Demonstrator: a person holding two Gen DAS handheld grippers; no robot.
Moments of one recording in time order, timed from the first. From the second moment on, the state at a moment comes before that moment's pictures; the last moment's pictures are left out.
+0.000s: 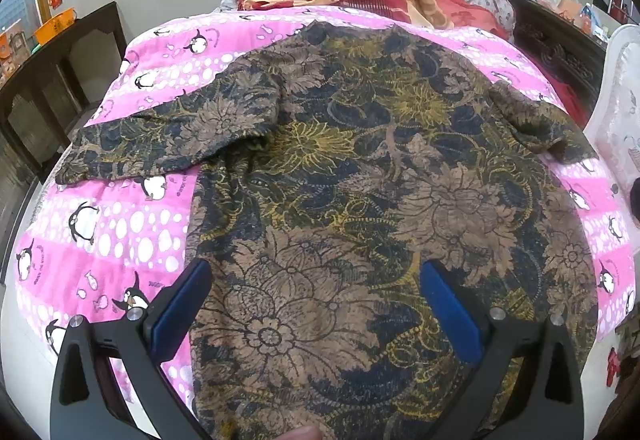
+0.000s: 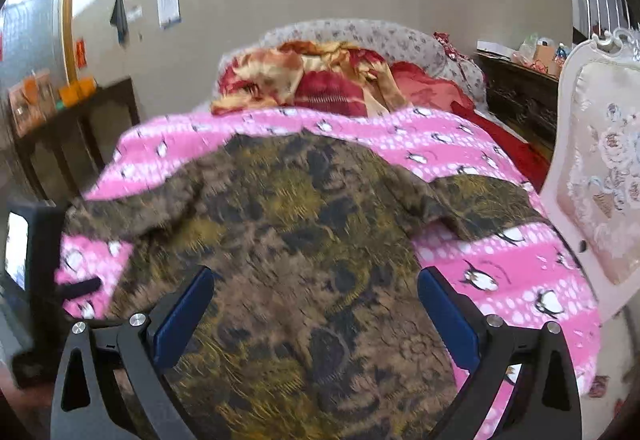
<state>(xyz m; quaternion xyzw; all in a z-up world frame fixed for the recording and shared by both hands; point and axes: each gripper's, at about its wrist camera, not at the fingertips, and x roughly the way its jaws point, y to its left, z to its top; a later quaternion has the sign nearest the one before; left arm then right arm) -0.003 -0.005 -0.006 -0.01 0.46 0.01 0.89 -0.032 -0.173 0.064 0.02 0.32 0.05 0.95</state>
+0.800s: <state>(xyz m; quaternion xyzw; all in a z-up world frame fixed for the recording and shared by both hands) 0.090 0.016 -0.041 0.00 0.47 0.04 0.88 0.065 -0.172 0.009 -0.02 0.40 0.00 0.91</state>
